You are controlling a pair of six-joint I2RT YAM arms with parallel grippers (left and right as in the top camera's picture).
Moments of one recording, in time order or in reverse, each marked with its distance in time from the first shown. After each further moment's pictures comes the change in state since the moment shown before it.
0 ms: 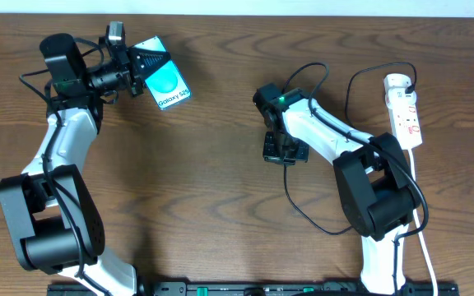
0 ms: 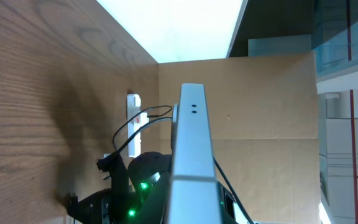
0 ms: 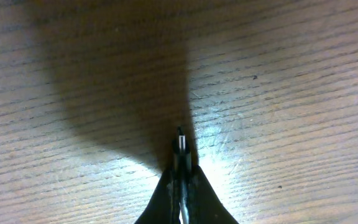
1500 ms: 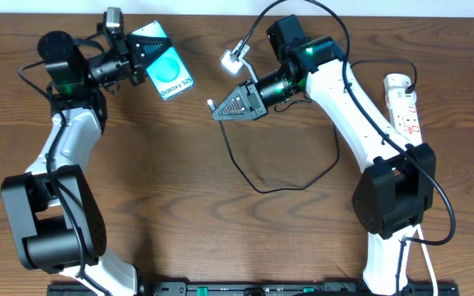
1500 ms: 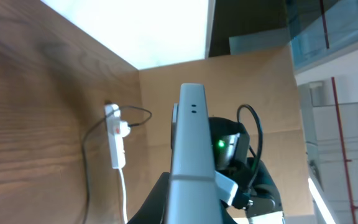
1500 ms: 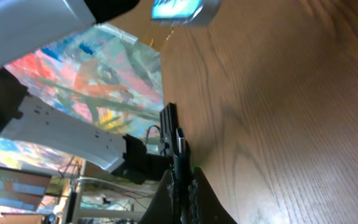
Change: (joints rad) left arm -0.029 0.000 -0.006 0.343 -0.020 -0.259; right arm -0.088 -0.027 0.436 -0.066 -1.275 -0.966
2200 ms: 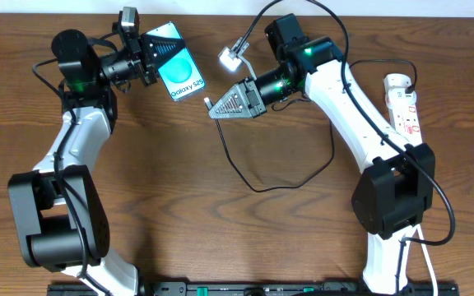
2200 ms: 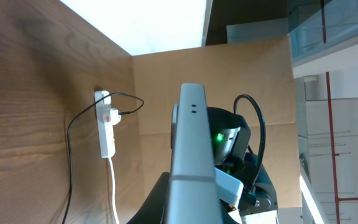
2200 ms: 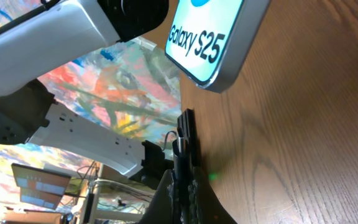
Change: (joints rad) left arm -0.052 0.000 0.000 0.024 0.000 -0.063; right arm 0.005 0.000 0.000 0.032 -0.076 0.047
